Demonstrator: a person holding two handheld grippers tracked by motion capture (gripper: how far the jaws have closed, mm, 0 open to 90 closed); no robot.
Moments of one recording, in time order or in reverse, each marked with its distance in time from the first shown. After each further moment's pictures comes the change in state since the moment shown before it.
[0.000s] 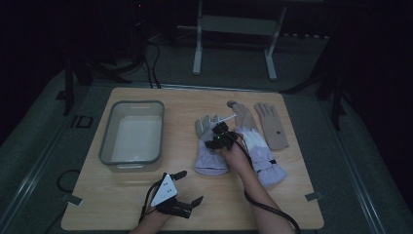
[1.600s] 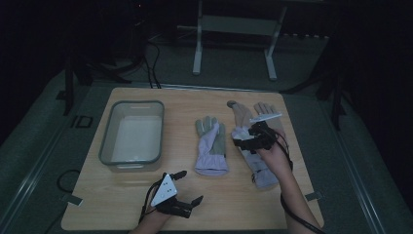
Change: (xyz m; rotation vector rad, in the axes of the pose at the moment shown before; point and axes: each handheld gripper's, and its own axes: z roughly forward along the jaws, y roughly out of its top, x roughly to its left) left arm 0.000 0.000 0.000 0.000 0.006 -0.006; right arm -0.045 -0.039 -0.120 -0.156 -0.042 -0.038
